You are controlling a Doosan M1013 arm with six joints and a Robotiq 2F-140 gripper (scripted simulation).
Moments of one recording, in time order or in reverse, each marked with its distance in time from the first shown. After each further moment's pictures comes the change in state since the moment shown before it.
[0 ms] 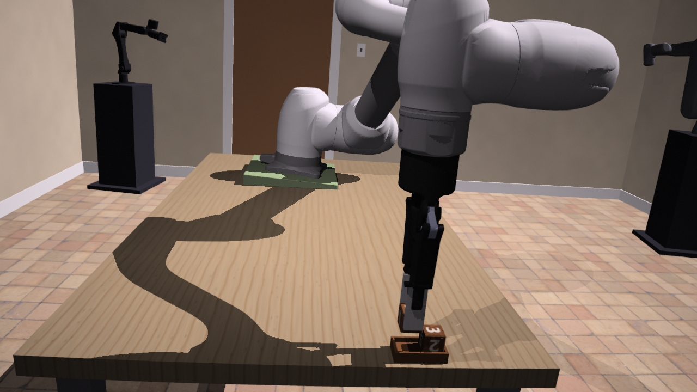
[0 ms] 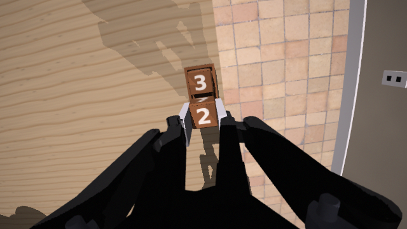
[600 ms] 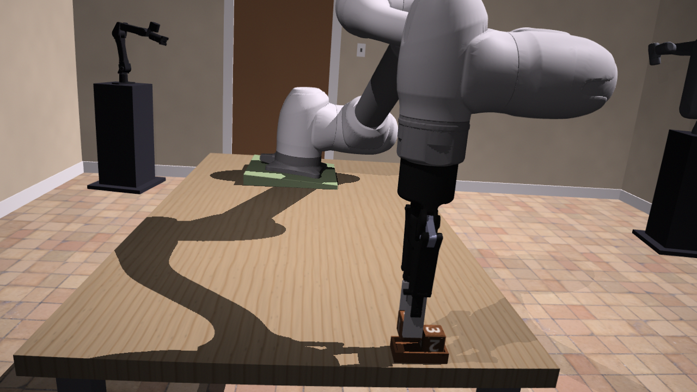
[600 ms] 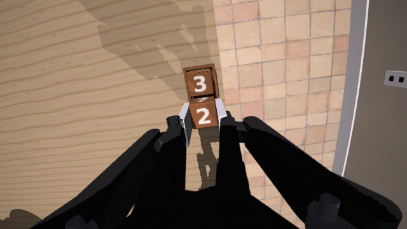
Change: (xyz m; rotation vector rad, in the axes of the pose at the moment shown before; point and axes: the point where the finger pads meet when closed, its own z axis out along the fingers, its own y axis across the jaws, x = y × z) arm 0.000 0.000 0.012 0.000 0.000 0.000
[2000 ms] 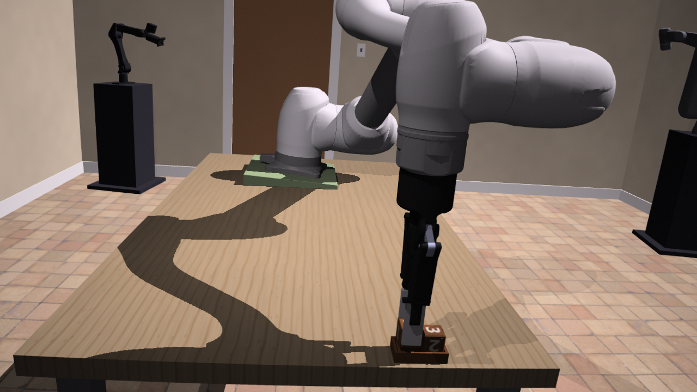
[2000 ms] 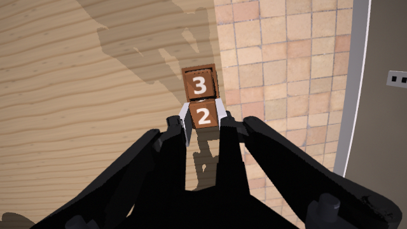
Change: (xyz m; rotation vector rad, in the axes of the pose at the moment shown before) arm 0.000 0.000 0.012 0.000 0.000 0.000
